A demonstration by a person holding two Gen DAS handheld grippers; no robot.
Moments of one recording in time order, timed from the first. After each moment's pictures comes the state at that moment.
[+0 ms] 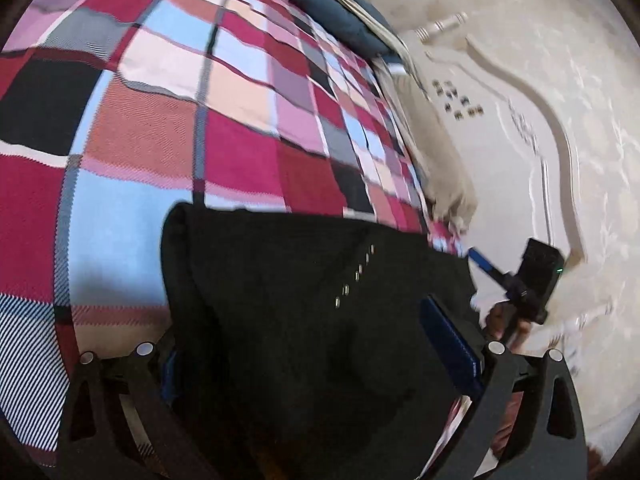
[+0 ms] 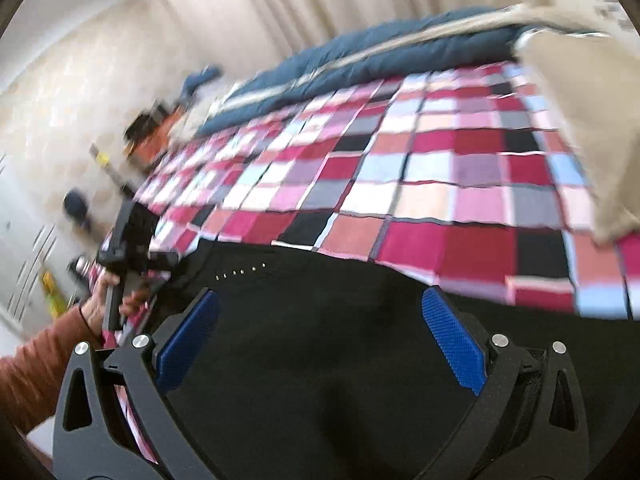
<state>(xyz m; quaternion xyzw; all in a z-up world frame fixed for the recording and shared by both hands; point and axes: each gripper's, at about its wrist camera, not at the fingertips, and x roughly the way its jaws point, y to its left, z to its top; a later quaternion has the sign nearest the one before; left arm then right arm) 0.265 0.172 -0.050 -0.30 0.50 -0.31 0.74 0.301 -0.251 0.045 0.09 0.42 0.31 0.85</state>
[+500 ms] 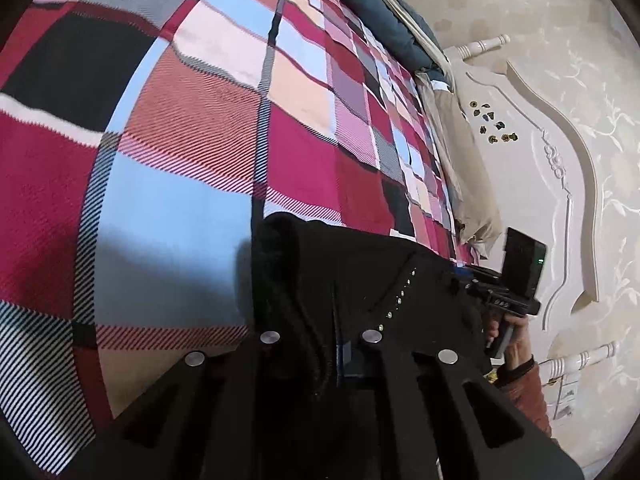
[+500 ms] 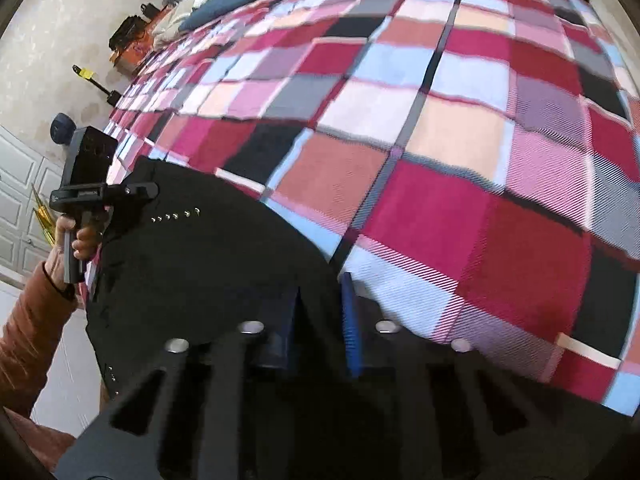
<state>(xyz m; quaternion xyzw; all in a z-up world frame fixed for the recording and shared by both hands) 0.280 0.183 -0.069 -0.32 0.53 -0.26 0.74 0.373 -0.205 -0.018 0.00 0.56 0.32 0.77</state>
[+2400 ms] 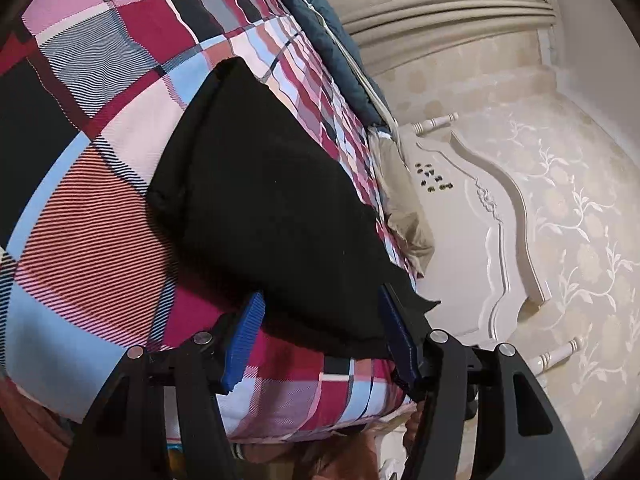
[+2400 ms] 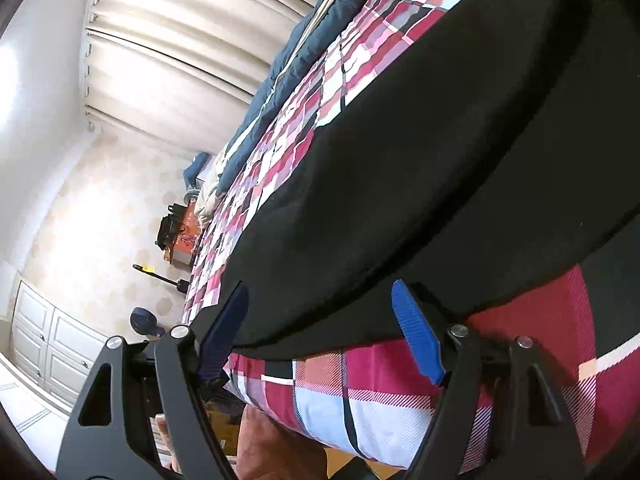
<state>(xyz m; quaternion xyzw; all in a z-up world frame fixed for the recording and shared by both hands) -0.021 0.157 -0.065 -0.47 0.36 -0.22 0.78 0.037 -0.289 -0.053 0.39 0.38 0.24 0.80</state>
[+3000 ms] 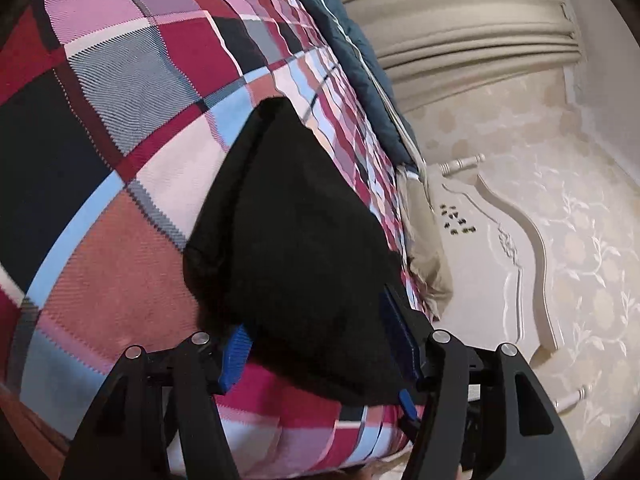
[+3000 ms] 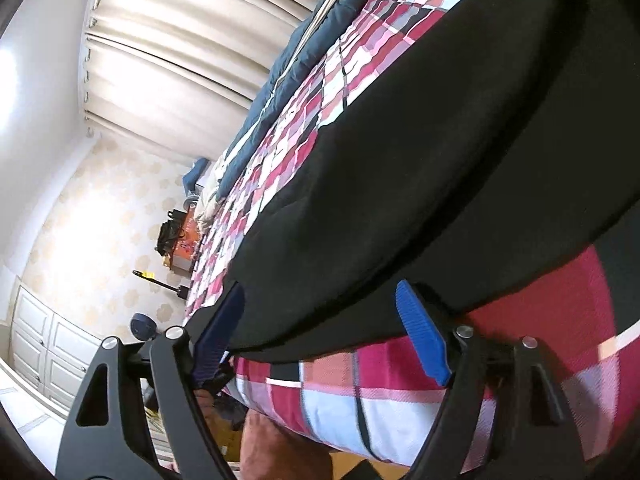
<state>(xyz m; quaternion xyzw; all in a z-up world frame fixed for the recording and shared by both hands) -0.012 0.172 -0.071 -0.50 0.34 -0.14 0.78 0.032 -0.282 -0.055 0.40 0.38 0.23 0.80</state>
